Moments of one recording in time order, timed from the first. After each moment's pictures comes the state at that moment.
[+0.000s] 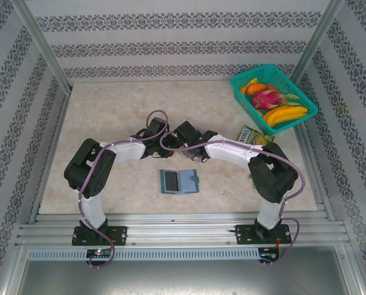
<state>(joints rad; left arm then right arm) -0.51 1.86 1.06 -0.02 0.34 -1.18 0.74 1.81 1.23 -0.54 0.36 -0.07</state>
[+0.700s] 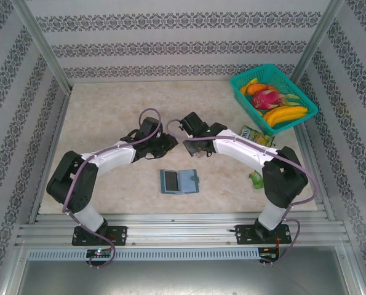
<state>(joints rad) -0.51 1.64 0.97 -0.12 0.27 -1.10 0.70 1.71 1.30 -0.67 0.19 0.12</state>
